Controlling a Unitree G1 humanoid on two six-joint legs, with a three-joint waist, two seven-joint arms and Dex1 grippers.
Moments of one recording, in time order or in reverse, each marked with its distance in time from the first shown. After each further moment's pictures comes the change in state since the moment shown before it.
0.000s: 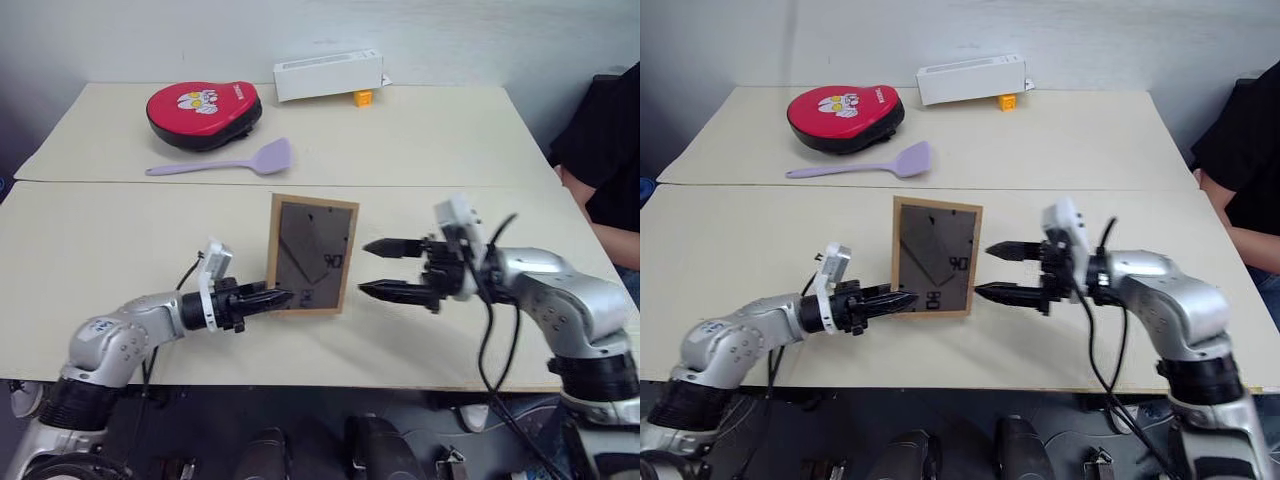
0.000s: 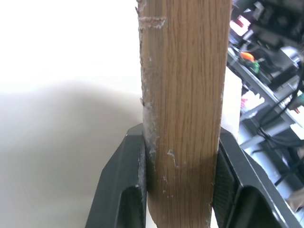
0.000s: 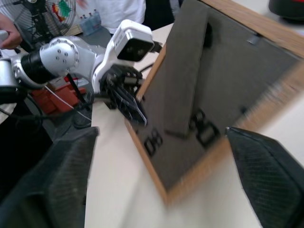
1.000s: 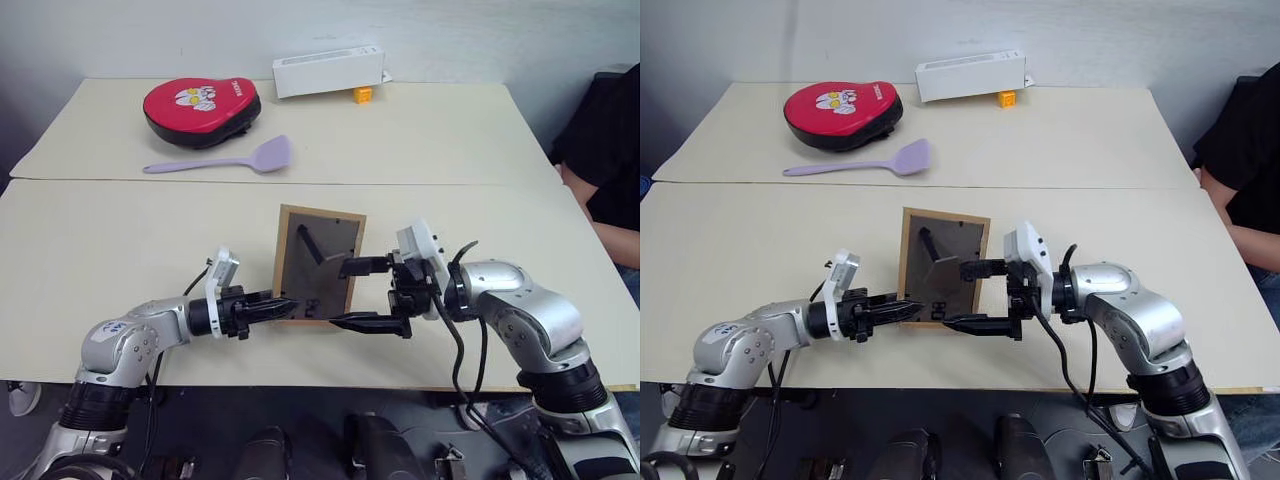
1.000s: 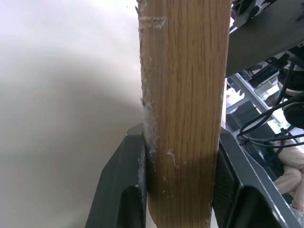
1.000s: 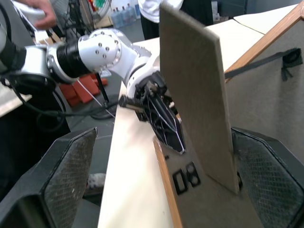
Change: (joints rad) left arm 0.000 -0.089 0.084 0.010 0.086 0.159 -0.076; right arm 0.087 0.020 0.103 -0.067 -0.132 -0.239 0.118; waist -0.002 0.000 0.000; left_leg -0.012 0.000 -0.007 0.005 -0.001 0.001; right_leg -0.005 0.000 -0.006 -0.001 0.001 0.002
